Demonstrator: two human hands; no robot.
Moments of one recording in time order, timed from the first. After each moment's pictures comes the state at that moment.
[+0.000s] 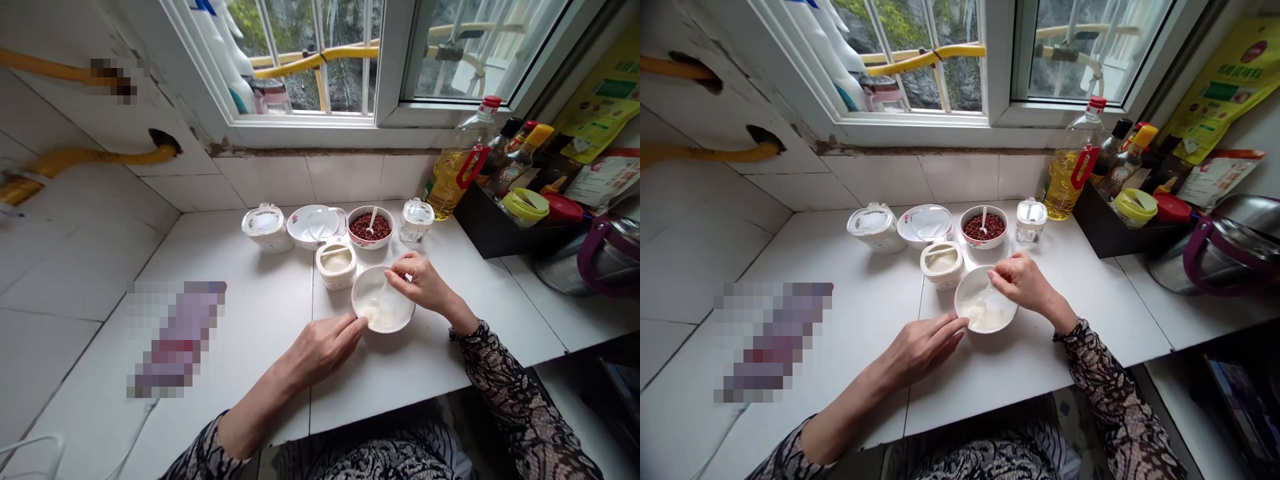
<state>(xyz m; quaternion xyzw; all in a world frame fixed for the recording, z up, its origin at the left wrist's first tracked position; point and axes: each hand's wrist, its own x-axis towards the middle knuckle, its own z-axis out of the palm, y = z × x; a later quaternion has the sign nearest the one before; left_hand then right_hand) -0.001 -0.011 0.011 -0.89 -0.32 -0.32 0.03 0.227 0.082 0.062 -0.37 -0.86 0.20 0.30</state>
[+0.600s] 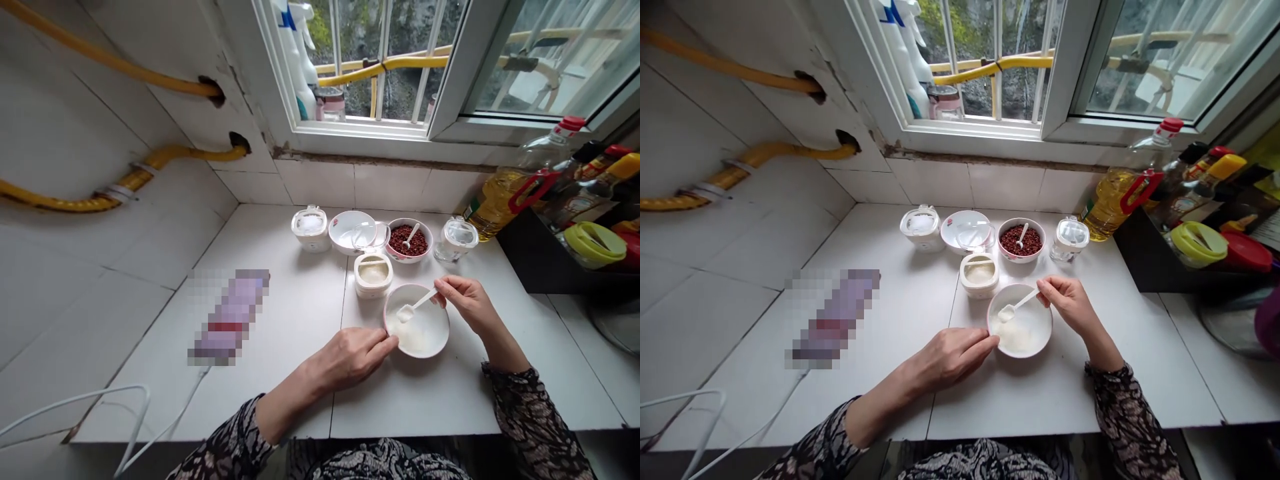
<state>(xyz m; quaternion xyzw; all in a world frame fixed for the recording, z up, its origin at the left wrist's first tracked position) 0.001 -0.010 0.020 -0.90 -0.32 -0.30 0.03 0.239 0.092 0.067 -0.44 -0.69 0.48 0.32</state>
